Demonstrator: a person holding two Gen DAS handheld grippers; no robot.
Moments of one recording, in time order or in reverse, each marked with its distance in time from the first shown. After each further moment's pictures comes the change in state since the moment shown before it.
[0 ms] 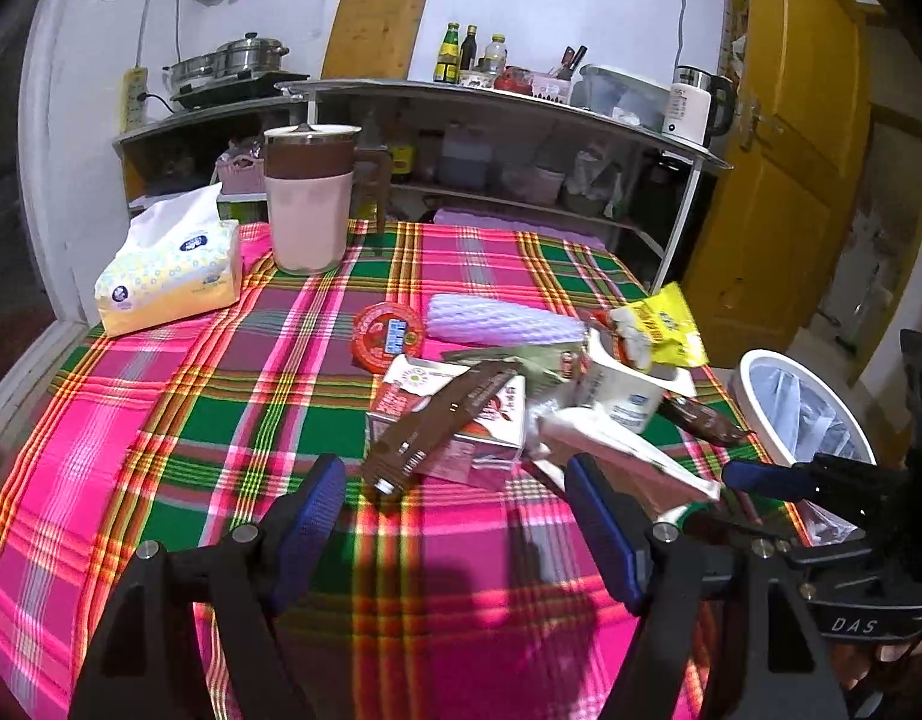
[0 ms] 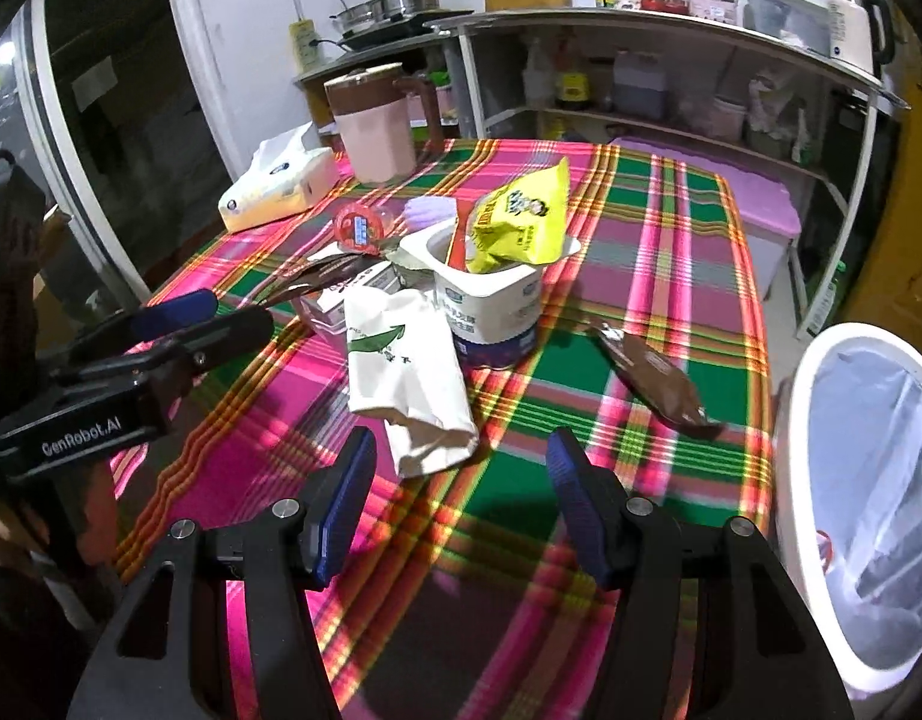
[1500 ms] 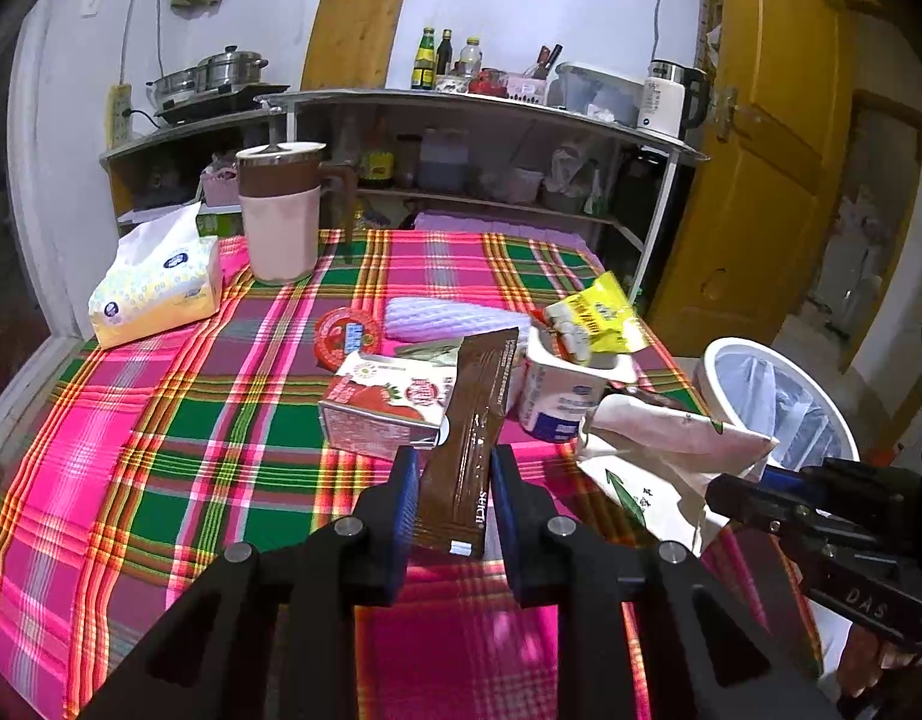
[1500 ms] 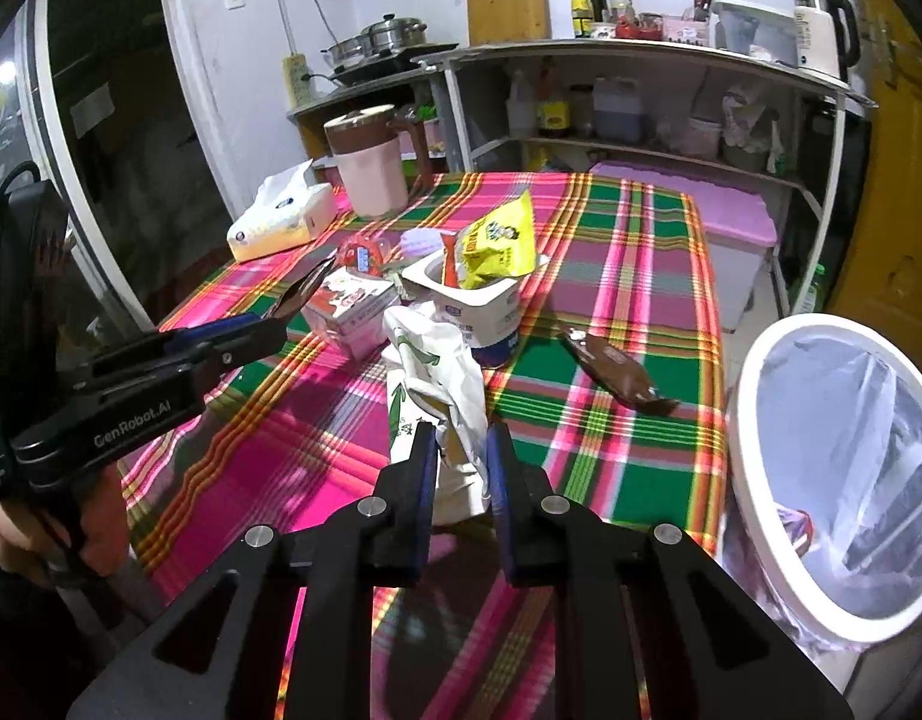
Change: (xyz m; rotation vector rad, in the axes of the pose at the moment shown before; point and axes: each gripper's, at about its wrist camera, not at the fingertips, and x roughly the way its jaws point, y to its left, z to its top) left arm -0.026 -0.034 -0.007 0.042 -0.009 -0.017; right arm -0.045 -0.003 -0.016 0.040 -0.089 -0.021
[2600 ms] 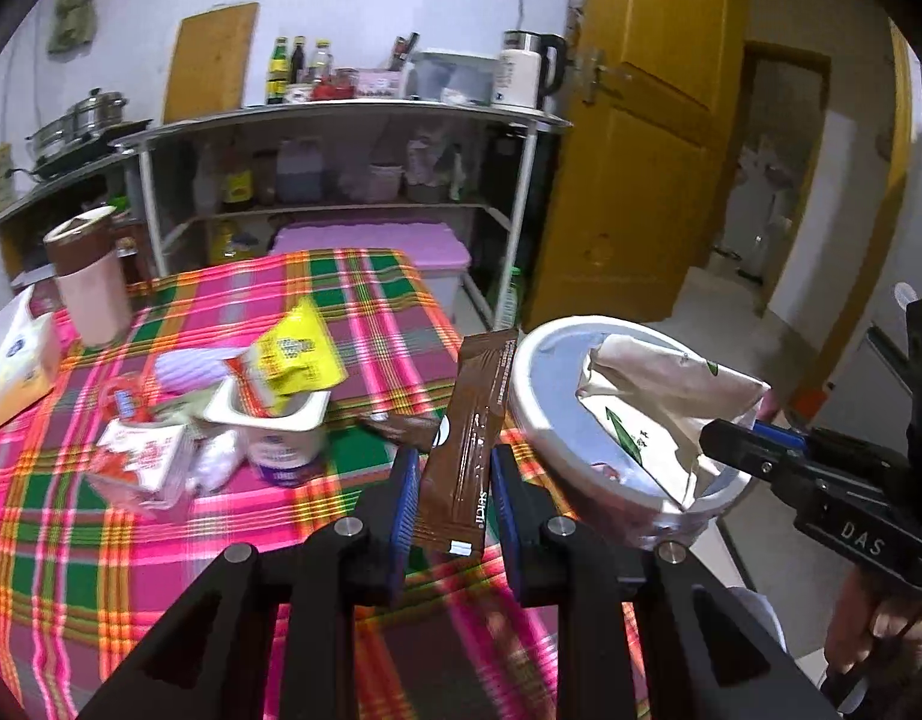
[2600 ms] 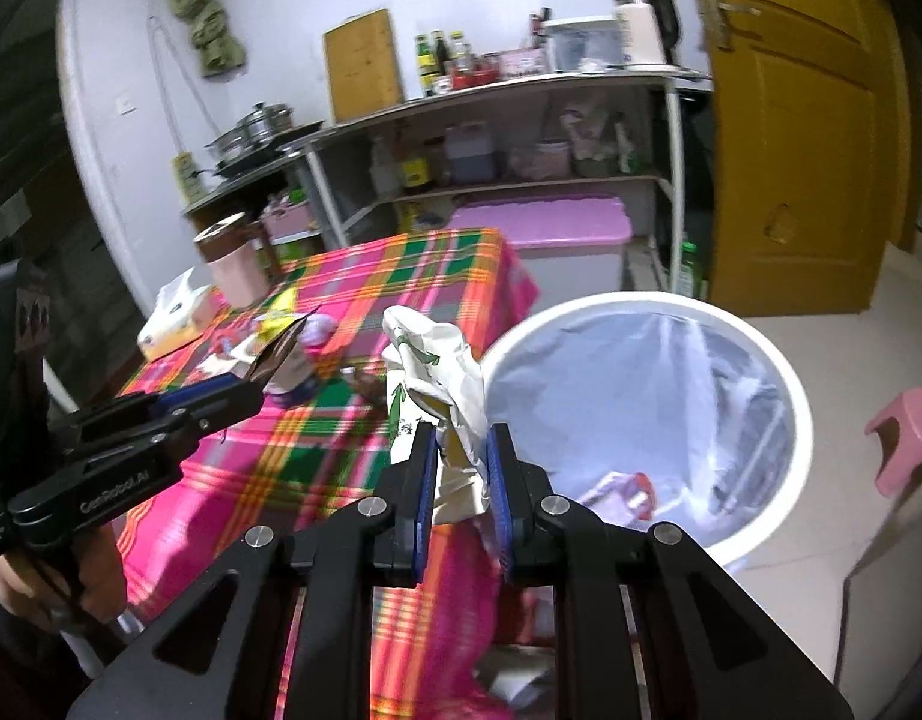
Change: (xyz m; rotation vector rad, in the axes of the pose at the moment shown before) left arm 0.020 -0.138 0.017 0.168 0.029 -0.221; right arm -0.093 -0.109 -0.030 0.220 -0.140 -0.193
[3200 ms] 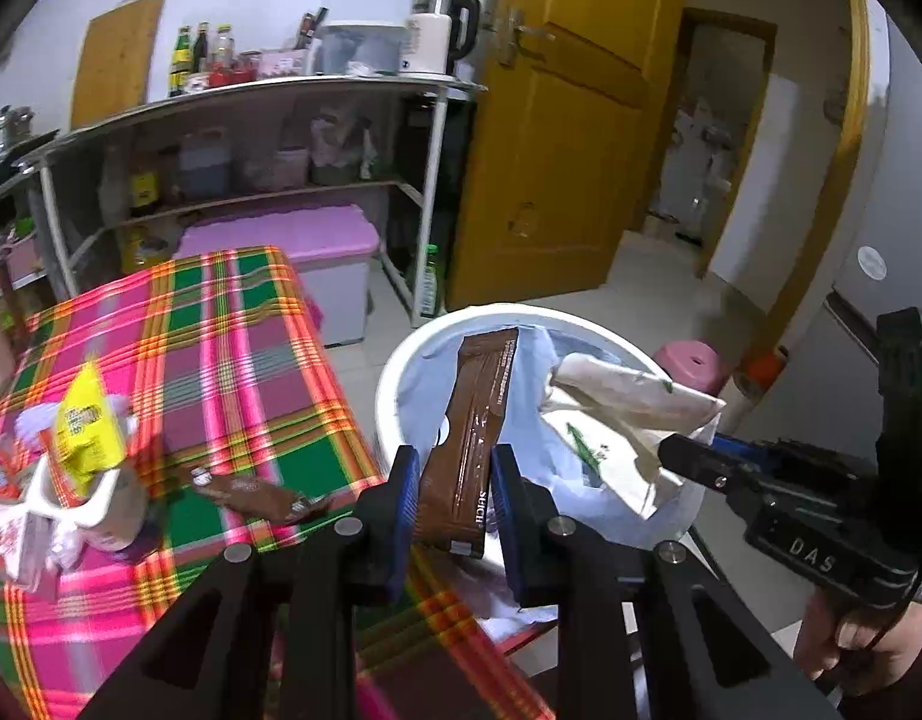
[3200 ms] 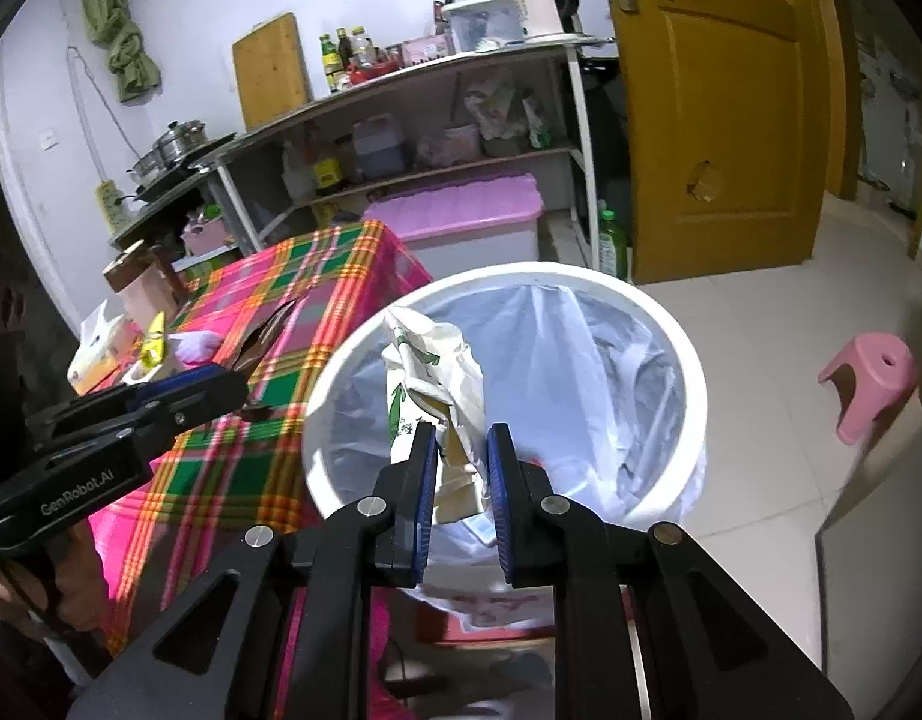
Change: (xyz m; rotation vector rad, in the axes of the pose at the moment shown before) left arm 0.065 -0.060 0.024 0.090 0.064 -0.152; right arm 0.007 -0.068 -0.001 0.107 0.032 -0.129
